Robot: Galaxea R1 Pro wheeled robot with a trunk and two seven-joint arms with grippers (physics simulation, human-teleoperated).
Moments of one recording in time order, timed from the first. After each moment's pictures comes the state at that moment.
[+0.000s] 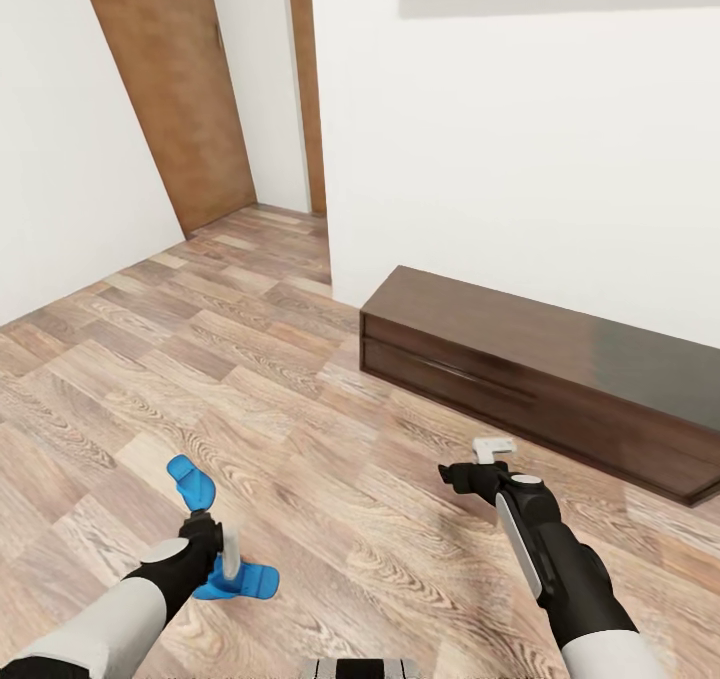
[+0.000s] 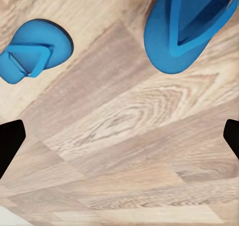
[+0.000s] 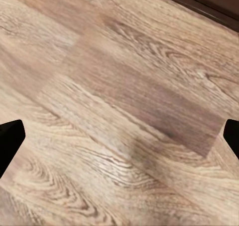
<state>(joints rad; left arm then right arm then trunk) -0.70 0.07 -0.20 -0.39 -1.24 0.48 -0.42 -0.49 -0.01 0.03 -1.21 0.01 0.67 0.08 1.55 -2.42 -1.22</state>
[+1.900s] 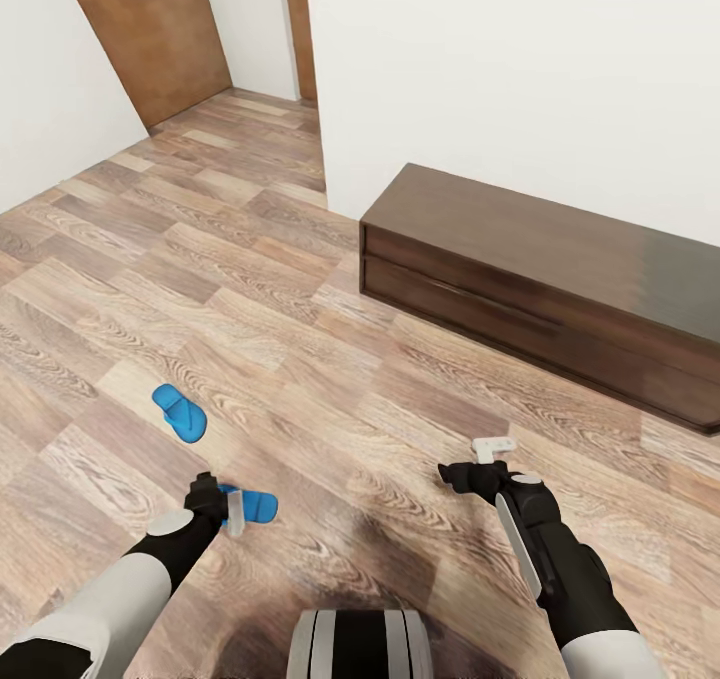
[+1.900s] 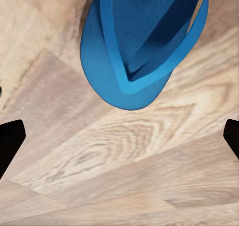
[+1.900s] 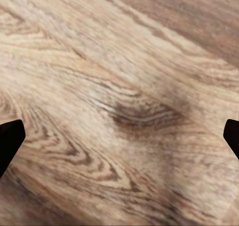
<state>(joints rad) -0.74 0.07 -0.20 -0.49 -1.32 0.49 -0.43 -0.49 -0.01 0.03 -1.21 0.01 0.66 0.09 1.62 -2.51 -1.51</state>
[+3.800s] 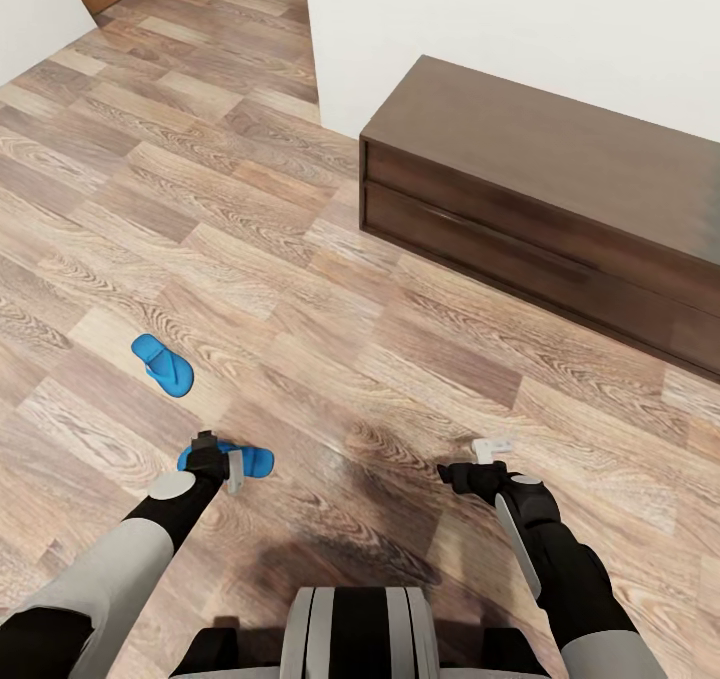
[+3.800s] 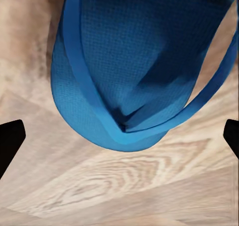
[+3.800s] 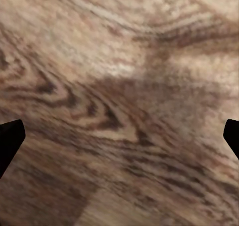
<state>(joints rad) -0.82 0.08 -0.20 -0.58 -1.41 0.49 -0.51 -0.49 -0.01 0.03 -1.20 0.00 0.66 0.09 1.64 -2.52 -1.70</state>
